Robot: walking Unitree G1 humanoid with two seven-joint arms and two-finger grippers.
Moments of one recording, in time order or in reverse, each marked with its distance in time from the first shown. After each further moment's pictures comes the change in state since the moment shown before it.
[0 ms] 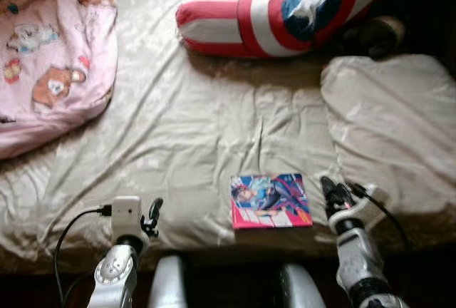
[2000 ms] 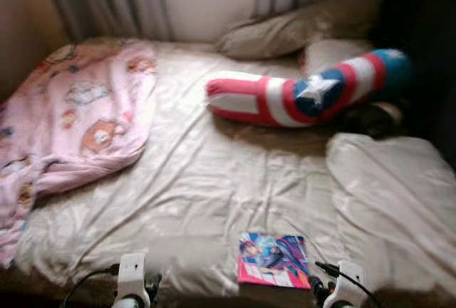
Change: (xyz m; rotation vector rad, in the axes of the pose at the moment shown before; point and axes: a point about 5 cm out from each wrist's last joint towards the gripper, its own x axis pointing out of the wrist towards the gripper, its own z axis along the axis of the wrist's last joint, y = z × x) left arm -0.051 0.008 -0.101 -0.020 0.548 0.099; right arm -0.091 -0.051 -0.106 -0.161 0.573 -0.304
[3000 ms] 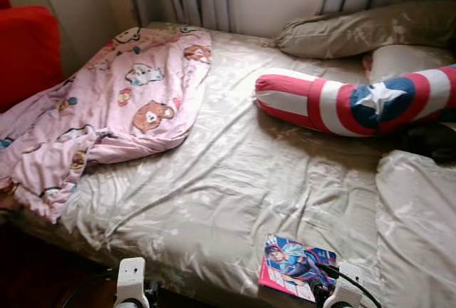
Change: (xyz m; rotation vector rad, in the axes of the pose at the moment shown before) left arm 0.000 -0.003 -0.004 -0.004 0.038 -0.004; right arm -0.002 -0.006 -0.006 0.021 0.027 -0.027
